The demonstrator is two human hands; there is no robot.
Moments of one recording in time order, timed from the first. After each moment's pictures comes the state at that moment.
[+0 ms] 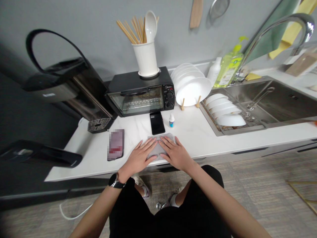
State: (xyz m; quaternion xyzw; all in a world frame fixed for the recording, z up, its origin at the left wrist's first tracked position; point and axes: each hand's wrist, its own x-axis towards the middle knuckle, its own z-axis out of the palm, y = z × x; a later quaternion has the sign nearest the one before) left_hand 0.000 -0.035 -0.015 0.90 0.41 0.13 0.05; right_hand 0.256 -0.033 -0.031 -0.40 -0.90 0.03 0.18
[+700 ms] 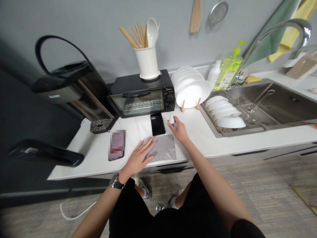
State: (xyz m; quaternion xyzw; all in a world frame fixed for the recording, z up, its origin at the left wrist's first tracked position) left_hand -0.005 -0.039 -0.012 0.88 0.42 0.16 0.12; right_hand 0.265 0.072 -0.013 -0.50 -0.69 0.21 0.47
